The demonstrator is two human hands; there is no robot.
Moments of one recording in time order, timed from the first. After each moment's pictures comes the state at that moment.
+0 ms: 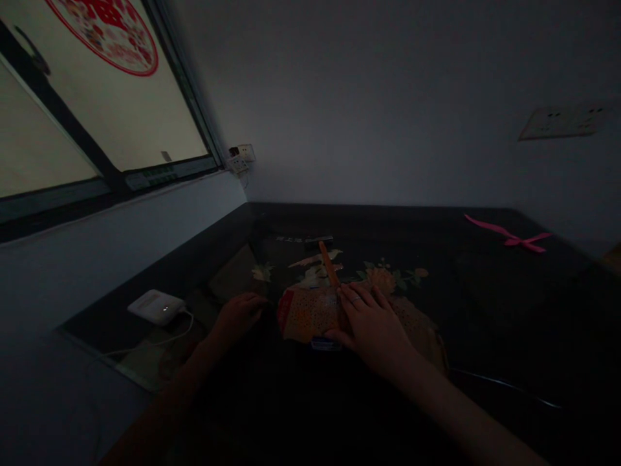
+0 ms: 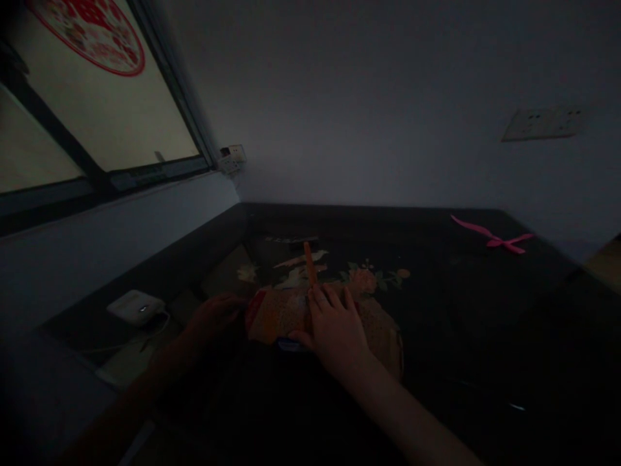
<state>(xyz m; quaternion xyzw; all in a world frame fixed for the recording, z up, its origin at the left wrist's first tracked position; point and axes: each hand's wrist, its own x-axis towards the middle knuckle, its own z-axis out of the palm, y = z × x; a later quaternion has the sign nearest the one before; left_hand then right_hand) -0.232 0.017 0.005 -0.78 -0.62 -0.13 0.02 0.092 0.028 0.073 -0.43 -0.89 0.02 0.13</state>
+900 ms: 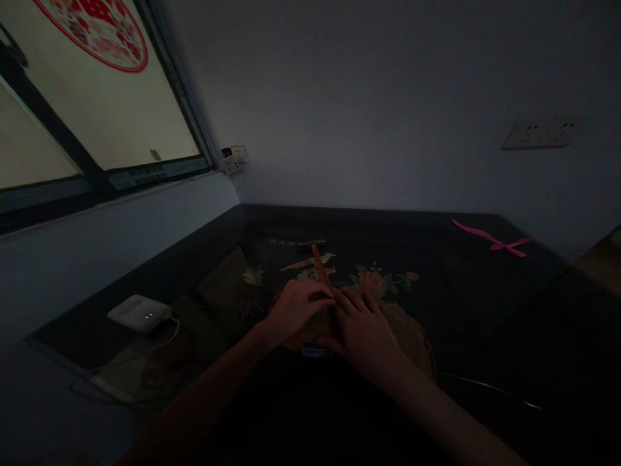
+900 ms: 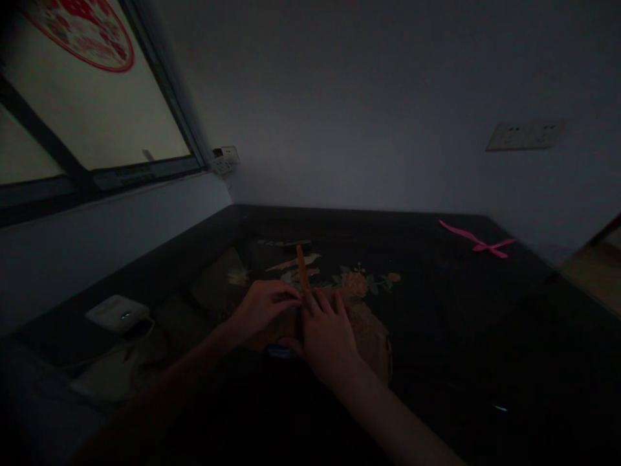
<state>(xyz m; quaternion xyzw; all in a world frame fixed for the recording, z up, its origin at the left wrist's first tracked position) -0.074 0.047 0.086 -0.81 -0.47 -0.32 -0.16 0.091 0.029 0.073 -0.43 -0.89 0.02 0.12</state>
